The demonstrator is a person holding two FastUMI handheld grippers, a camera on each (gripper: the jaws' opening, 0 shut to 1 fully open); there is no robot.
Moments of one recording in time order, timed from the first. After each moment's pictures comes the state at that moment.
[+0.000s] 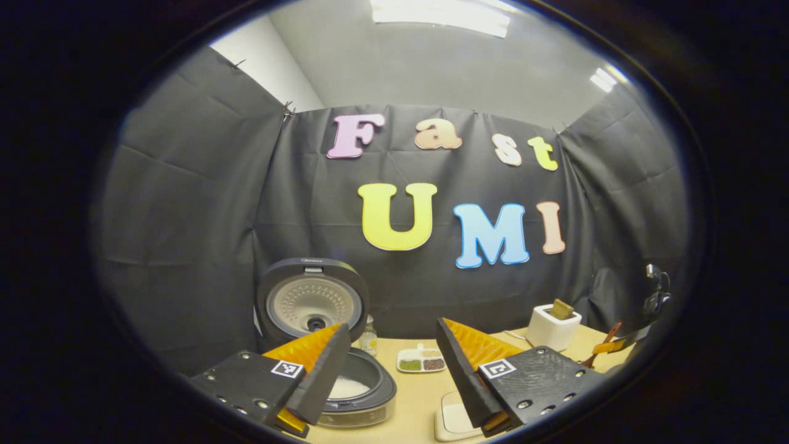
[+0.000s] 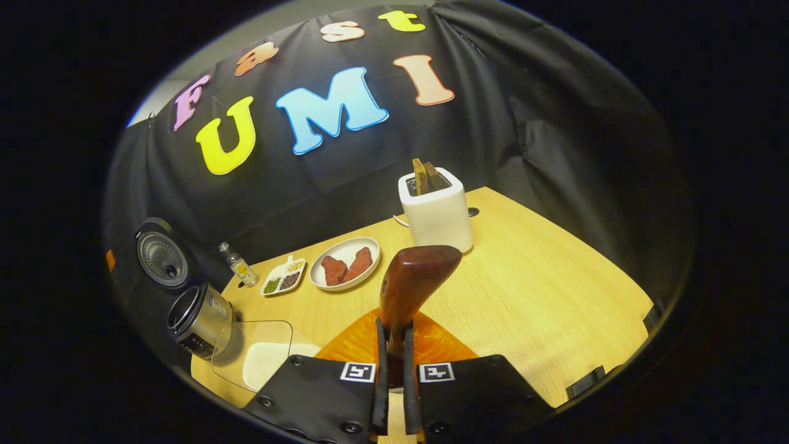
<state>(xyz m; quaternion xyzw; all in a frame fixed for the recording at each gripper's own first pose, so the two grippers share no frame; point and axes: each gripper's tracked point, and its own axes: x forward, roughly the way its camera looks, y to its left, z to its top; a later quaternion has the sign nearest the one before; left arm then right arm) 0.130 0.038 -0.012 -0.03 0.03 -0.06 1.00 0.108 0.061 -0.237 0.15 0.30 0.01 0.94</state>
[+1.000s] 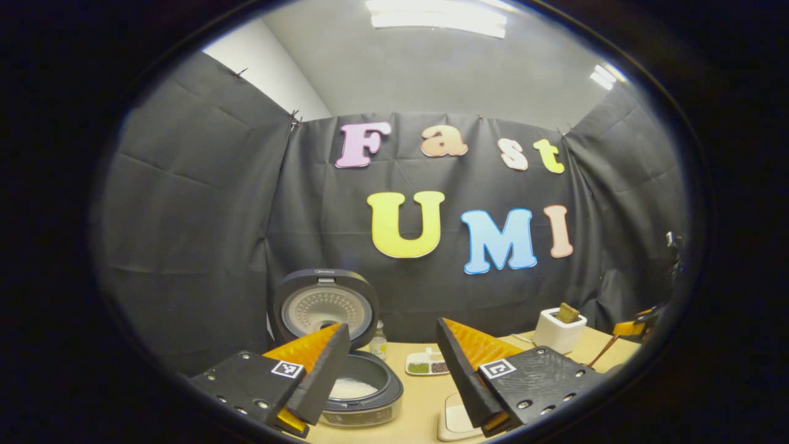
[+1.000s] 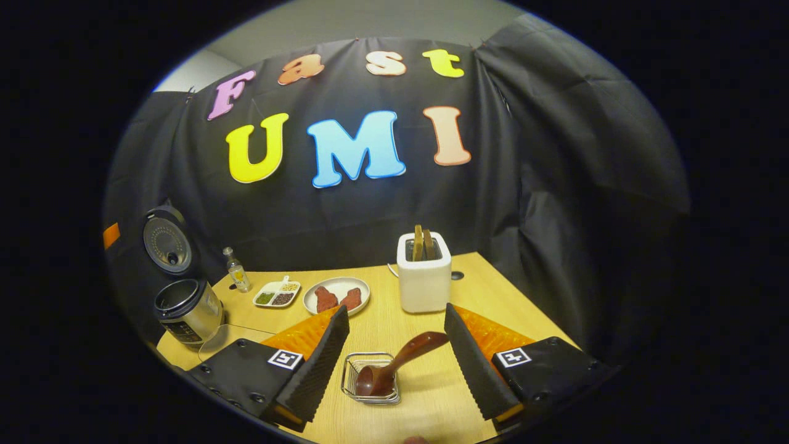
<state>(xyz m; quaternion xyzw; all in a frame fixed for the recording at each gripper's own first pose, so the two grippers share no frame) 0.119 0.043 0.007 -0.02 0.02 -0.03 1.00 0.102 0.029 -0.121 0.03 0.19 0.02 0.98</state>
